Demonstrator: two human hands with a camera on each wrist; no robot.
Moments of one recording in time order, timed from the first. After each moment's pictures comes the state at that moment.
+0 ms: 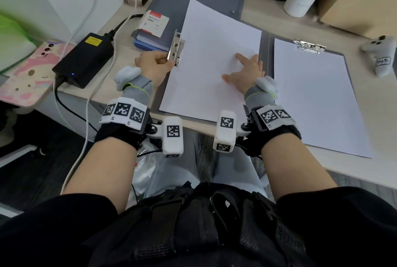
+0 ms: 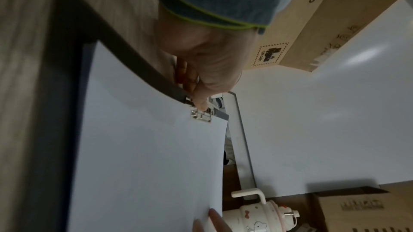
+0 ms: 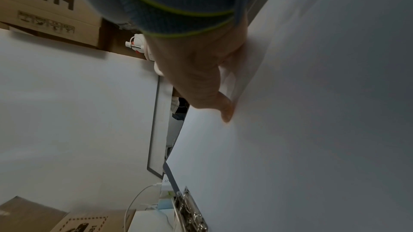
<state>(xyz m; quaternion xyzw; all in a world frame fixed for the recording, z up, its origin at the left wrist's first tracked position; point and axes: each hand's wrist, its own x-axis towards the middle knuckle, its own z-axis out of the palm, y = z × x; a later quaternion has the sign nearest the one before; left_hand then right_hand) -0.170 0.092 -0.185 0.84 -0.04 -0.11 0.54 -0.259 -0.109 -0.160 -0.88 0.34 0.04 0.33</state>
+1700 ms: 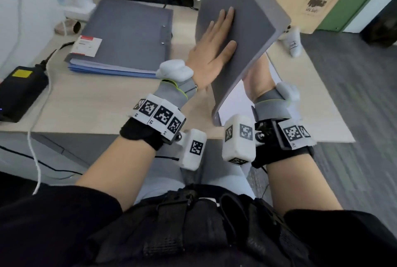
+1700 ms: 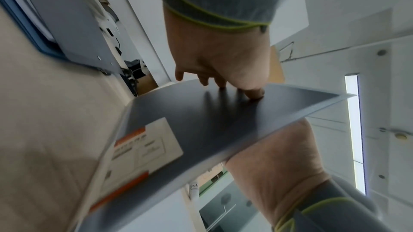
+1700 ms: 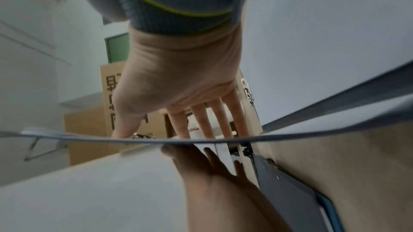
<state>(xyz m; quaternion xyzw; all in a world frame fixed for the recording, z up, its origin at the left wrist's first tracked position) -0.296 -0.083 -0.094 0.71 -0.54 -0.07 0.43 -0.395 -0.143 -0.060 -0.63 0.23 -0.24 0.70</state>
